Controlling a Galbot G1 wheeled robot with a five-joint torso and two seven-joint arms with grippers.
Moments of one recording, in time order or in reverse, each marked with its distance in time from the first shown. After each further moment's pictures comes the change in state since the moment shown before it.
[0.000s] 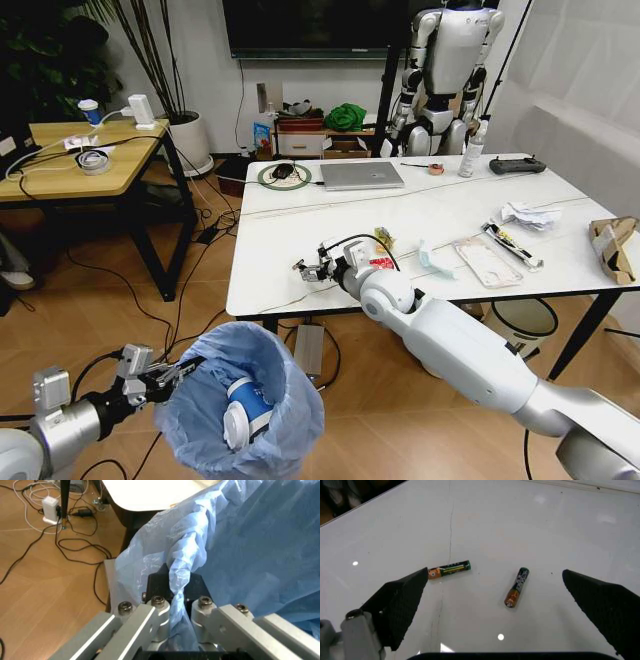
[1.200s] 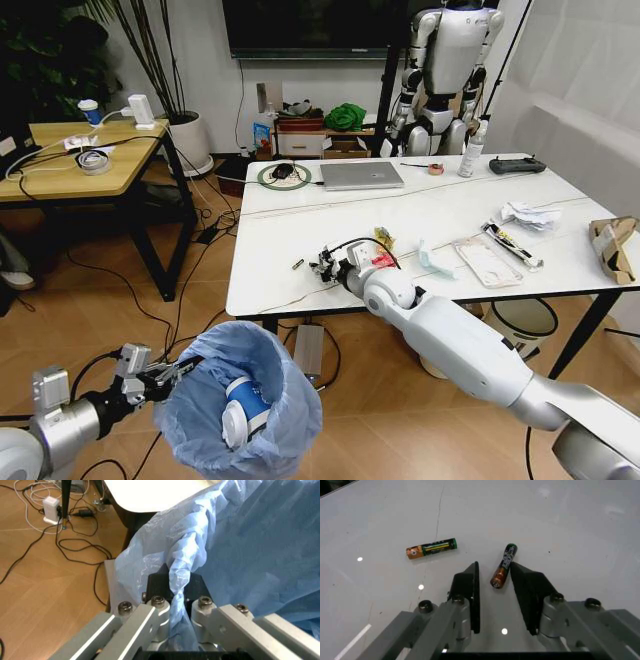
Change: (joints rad) left arm -0.007 0.003 0.002 0.007 -0.009 0.001 0.001; right arm -0.007 -0.012 0.002 -0.057 0.002 0.013 -0.064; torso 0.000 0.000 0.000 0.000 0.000
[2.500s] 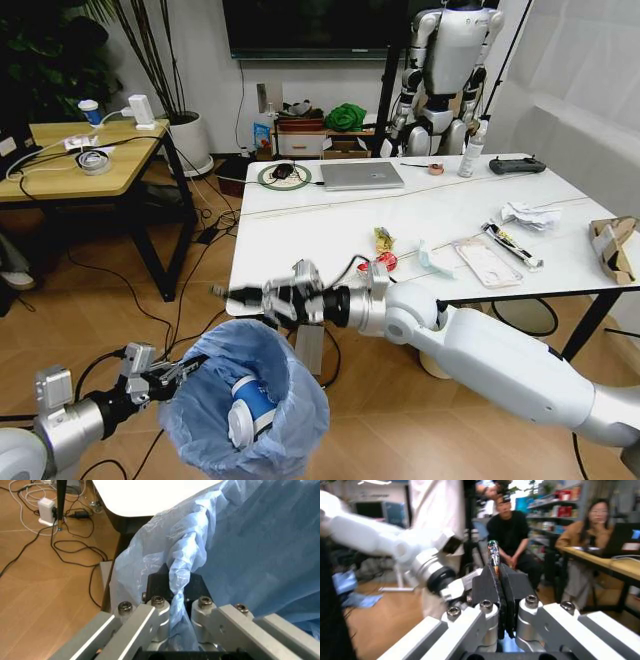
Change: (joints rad) left arm -0.004 -0.005 0.007 -0.028 -0.015 0.004 -0.021; right arm 0.052 -0.207 -0.172 0.325 0.127 0.595 -0.929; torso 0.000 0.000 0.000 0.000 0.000
